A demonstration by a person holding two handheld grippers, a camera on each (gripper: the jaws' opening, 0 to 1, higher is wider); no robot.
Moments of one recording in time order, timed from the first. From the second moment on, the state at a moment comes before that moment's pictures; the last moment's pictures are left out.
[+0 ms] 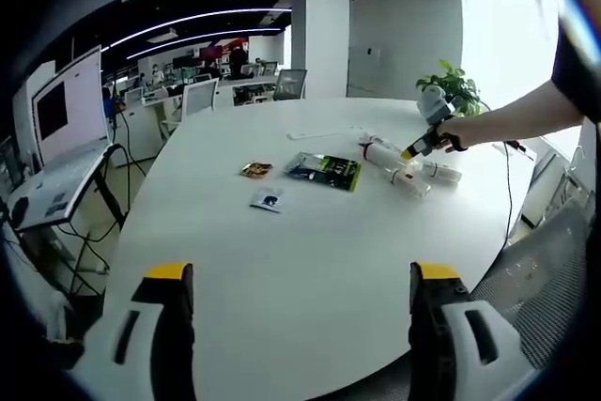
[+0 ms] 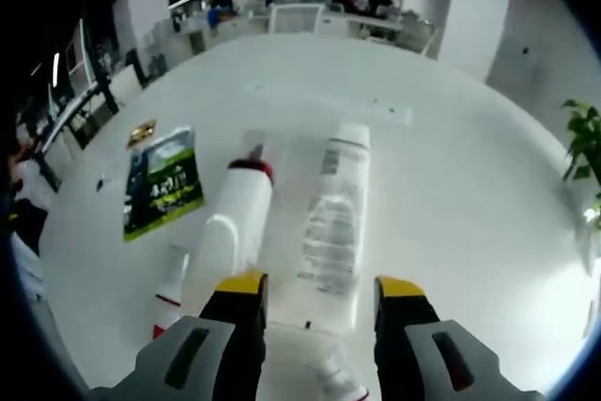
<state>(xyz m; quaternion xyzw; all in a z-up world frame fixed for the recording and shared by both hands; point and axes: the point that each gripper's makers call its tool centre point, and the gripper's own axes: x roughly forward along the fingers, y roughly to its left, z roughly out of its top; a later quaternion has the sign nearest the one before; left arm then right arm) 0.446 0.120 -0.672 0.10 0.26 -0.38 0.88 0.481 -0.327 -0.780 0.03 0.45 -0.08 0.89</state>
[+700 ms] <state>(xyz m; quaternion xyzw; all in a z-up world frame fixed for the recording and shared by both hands) 0.445 0.120 -0.674 0.10 0.26 -0.38 0.88 0.480 -0.332 -0.781 0.00 0.45 -0.10 0.89</state>
